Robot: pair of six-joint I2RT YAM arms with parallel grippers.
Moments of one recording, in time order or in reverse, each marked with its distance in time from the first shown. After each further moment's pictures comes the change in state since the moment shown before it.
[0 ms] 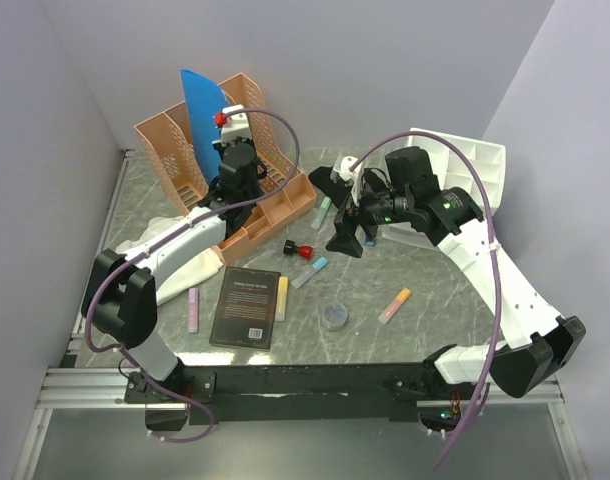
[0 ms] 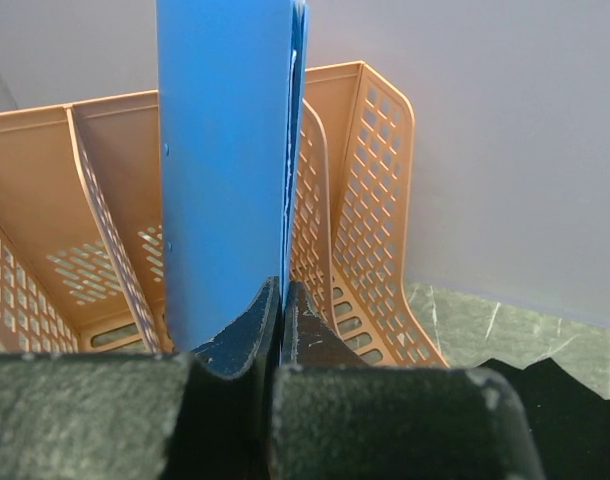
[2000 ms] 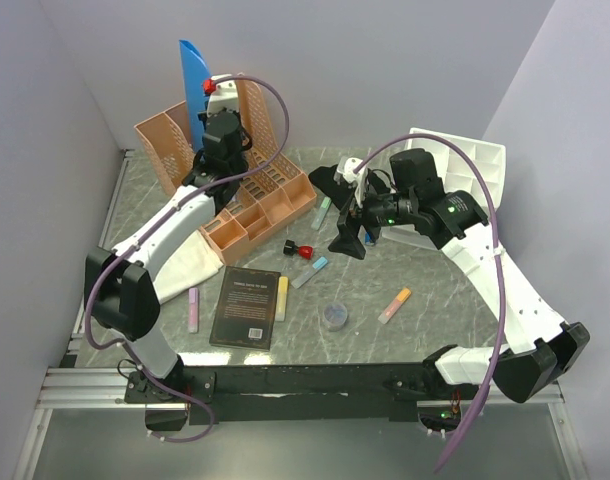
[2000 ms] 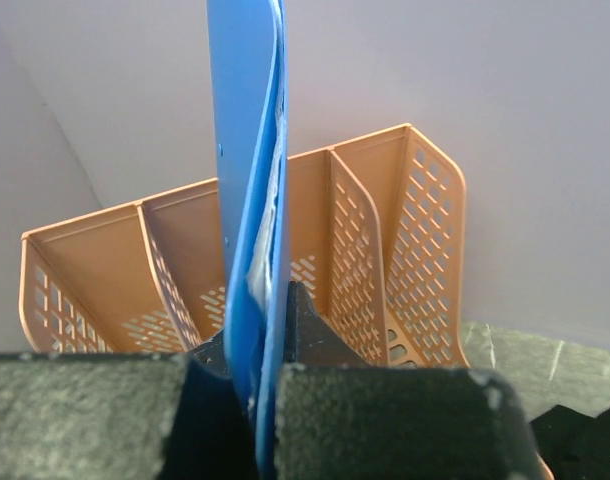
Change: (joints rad) left arm 0.087 0.039 0.229 -0.177 0.069 0.112; right arm -0.007 -0.028 -0.017 0.006 0.000 -0.006
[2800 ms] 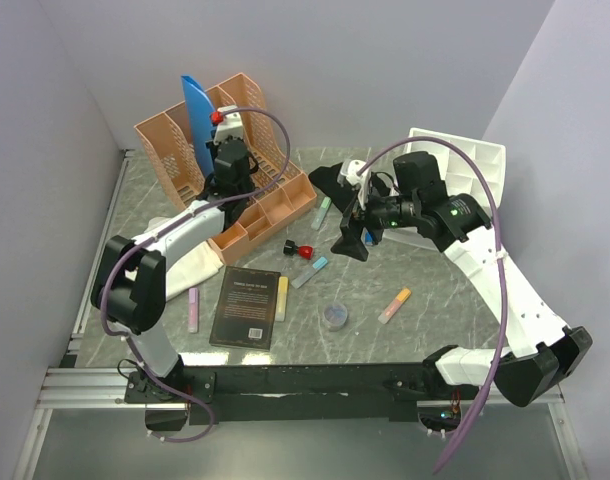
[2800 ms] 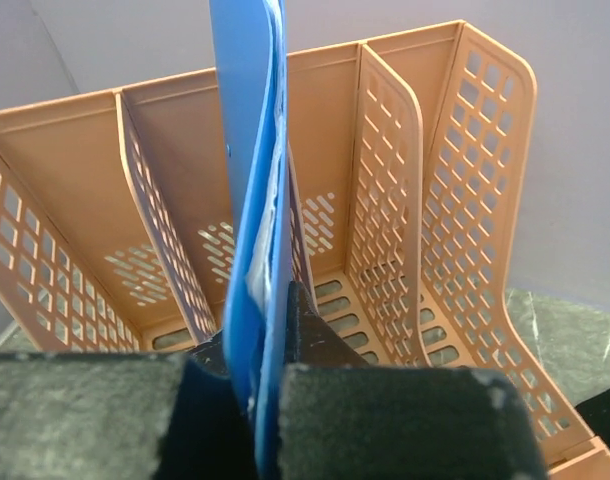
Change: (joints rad) left arm 0.000 0.051 -0.227 0.231 -0.079 -0.017; right arm -0.013 -0.023 -0.028 0.000 0.000 -0.004
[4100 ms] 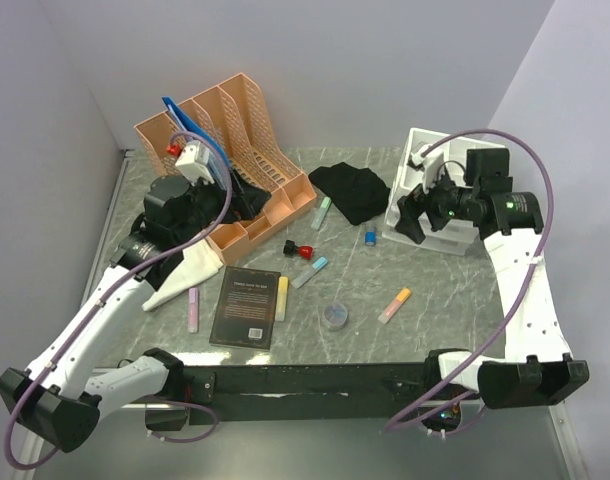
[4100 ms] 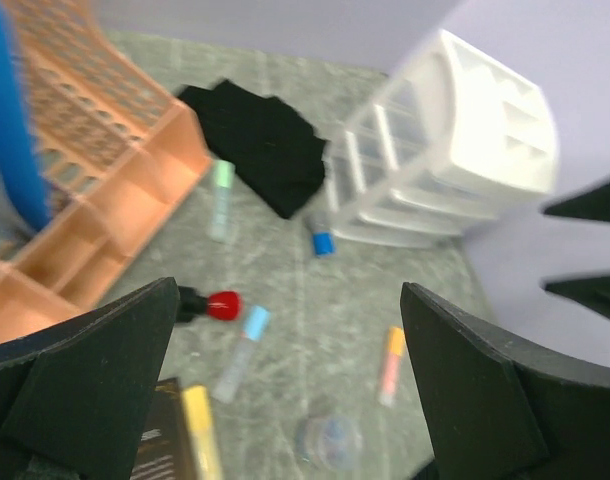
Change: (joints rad) left arm 0.000 -0.695 -0.201 -0.714 0.896 -0.587; right arm -0.420 -0.055 0.043 -0.220 0.108 -0.150
